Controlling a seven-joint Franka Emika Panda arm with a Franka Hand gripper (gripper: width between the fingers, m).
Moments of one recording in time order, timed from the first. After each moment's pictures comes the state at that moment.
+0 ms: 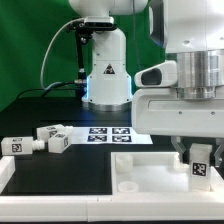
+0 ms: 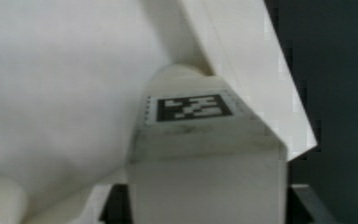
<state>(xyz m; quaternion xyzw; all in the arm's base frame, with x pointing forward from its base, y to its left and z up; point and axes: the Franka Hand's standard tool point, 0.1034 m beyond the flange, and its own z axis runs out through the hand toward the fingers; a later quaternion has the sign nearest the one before) 0.648 0.105 0.072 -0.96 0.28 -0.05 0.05</state>
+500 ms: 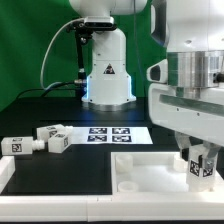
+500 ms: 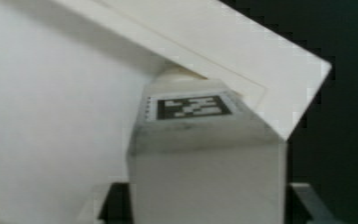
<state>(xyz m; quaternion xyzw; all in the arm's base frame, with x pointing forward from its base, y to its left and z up) 0.643 0.102 0.071 -0.80 0.60 -0.03 0.05</state>
